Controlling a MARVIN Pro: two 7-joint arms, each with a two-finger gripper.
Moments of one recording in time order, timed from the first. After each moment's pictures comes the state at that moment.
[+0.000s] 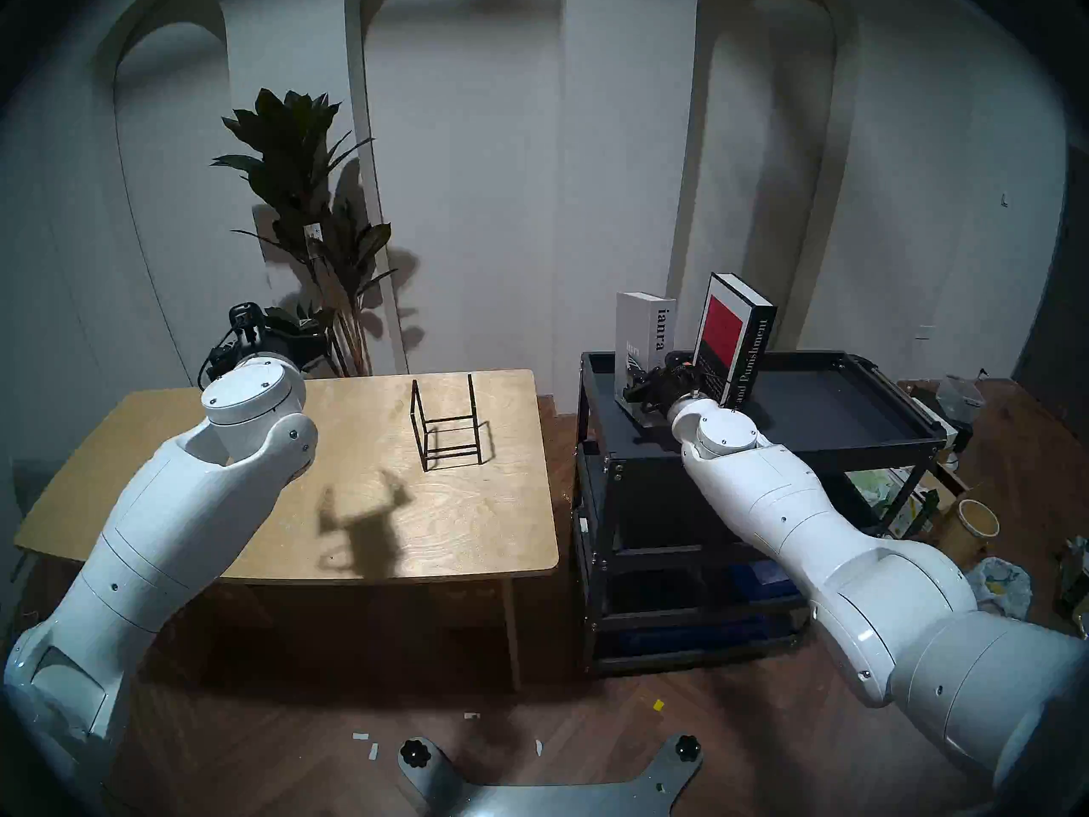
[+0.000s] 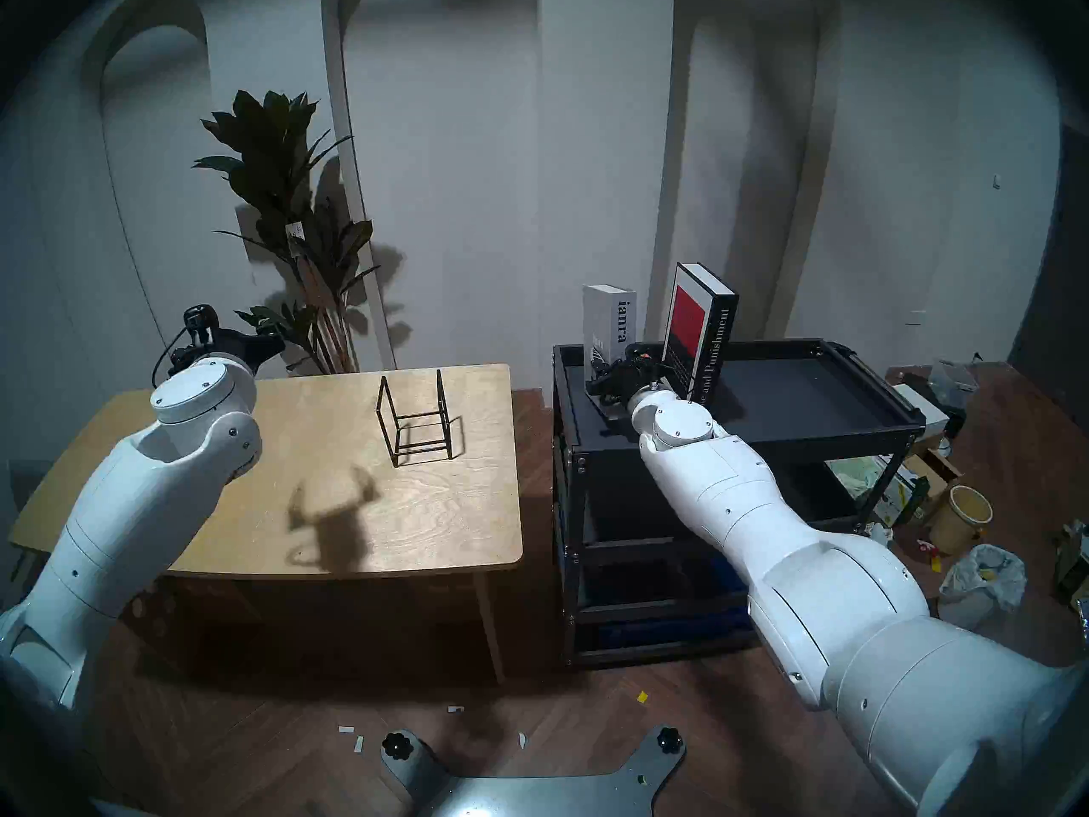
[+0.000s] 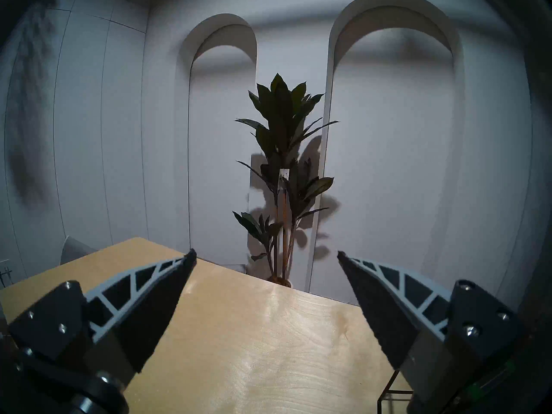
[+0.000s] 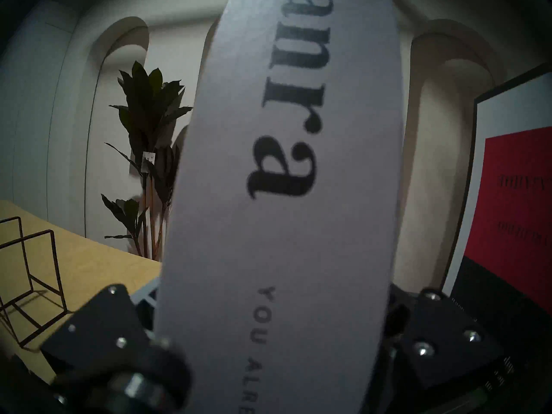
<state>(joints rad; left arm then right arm) 1.20 -0.75 -1.22 -1.82 -0.96 0.24 0.96 -0.78 -1.34 1.07 -0.66 0.40 -0.29 0.12</state>
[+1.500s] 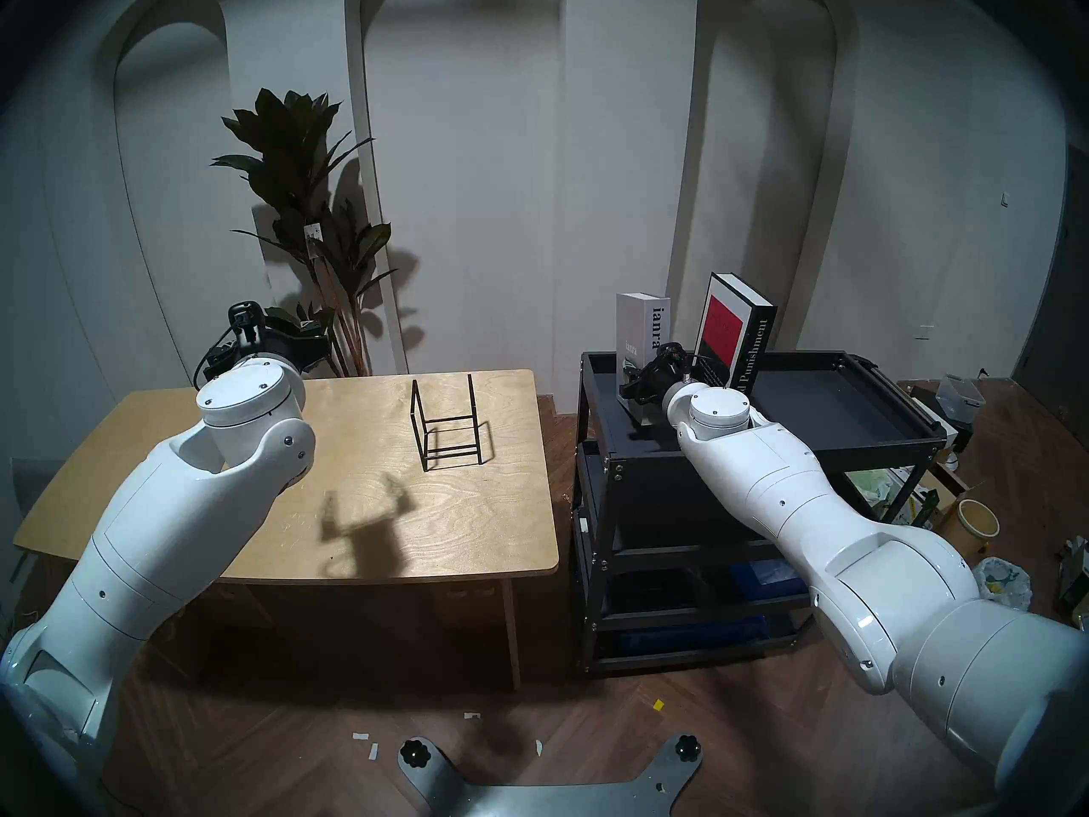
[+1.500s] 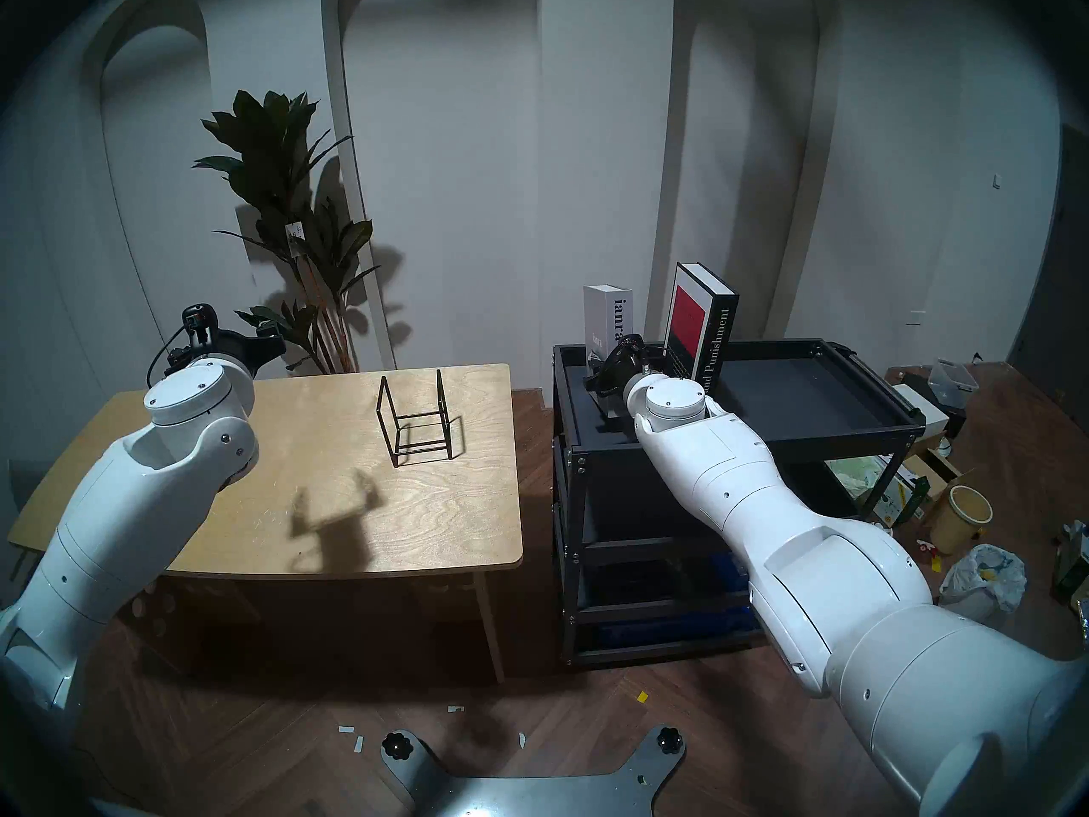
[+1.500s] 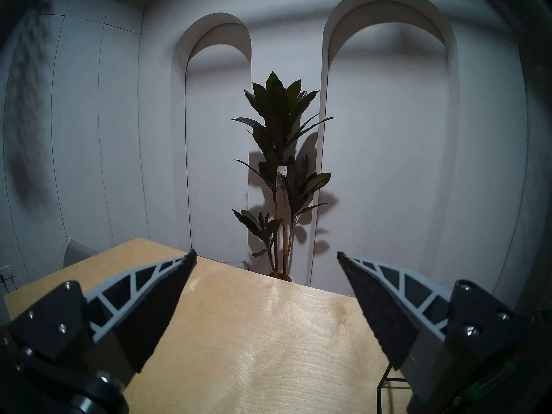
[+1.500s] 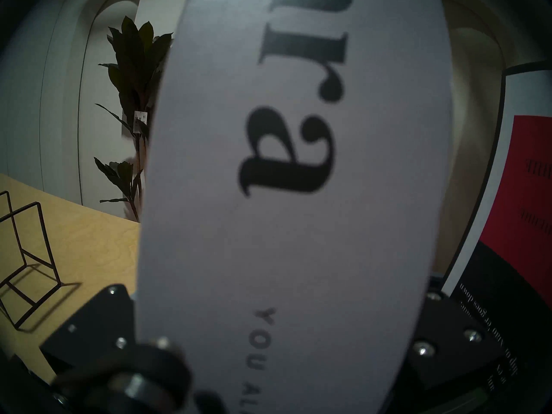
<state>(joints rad) 1.22 -0.72 -1.22 -1.89 -0.99 0.28 1.00 -0.74 -1.33 1.05 -0.72 0.38 -0.03 0.08</state>
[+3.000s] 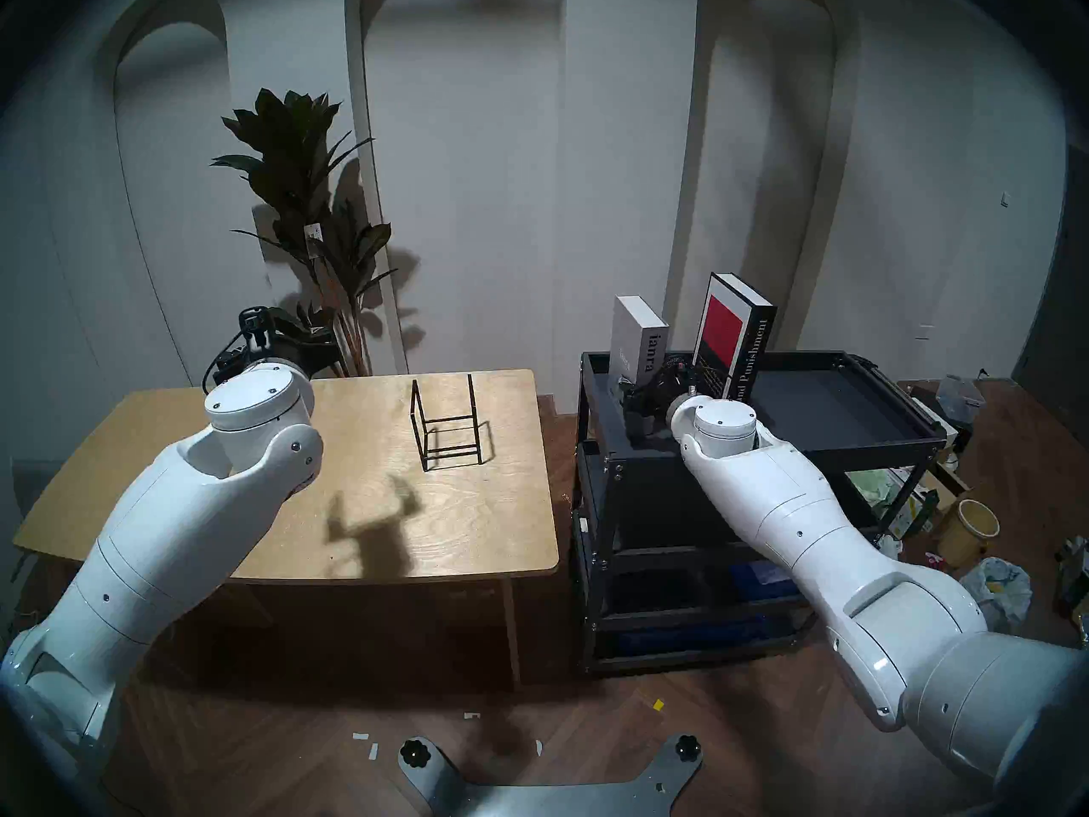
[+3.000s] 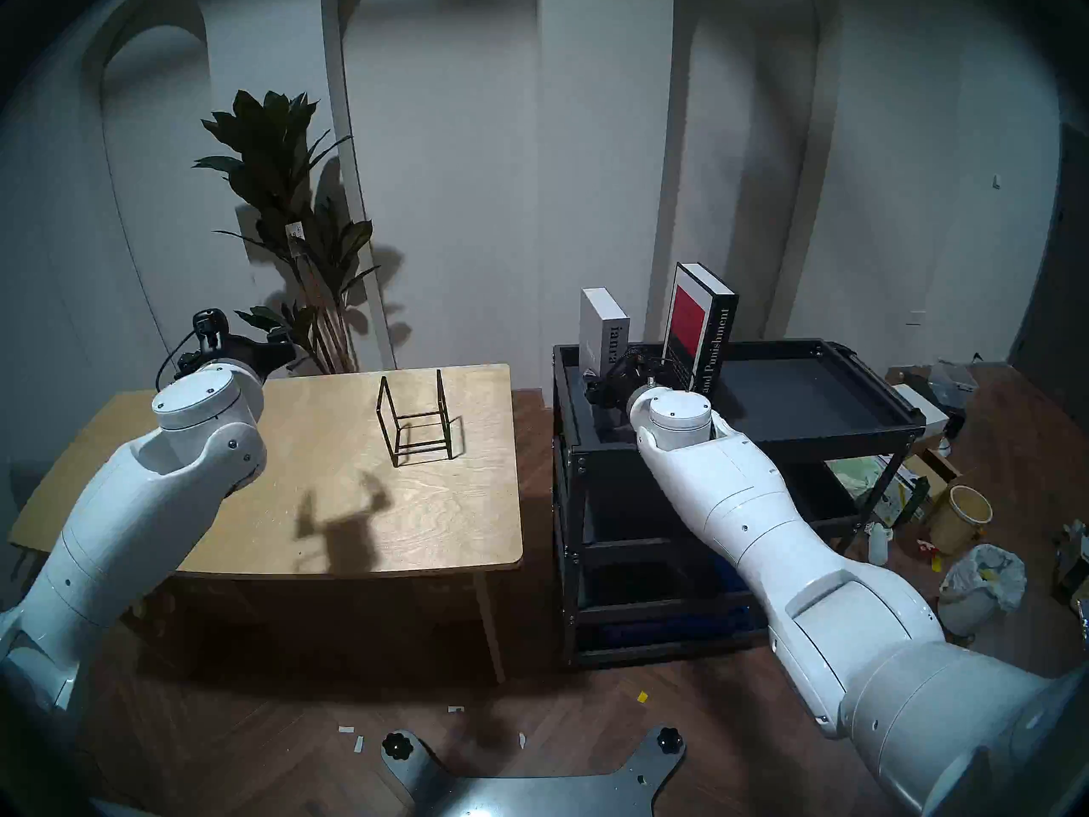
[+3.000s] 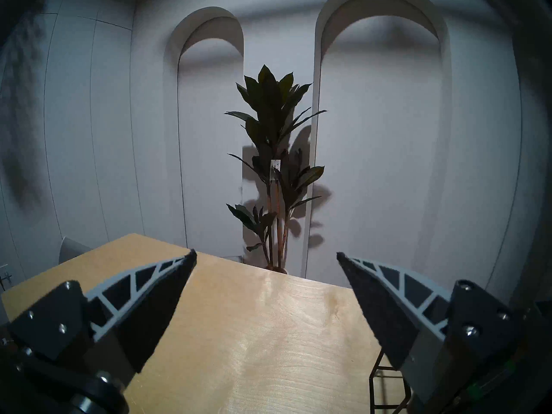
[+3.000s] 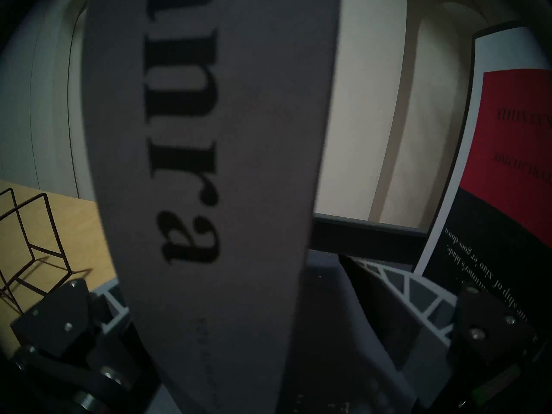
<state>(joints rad) 1.22 -0.73 -1.19 -1.90 -1.00 0.29 1.00 -0.90 -1.27 1.09 -1.00 0.45 0.13 -0.01</state>
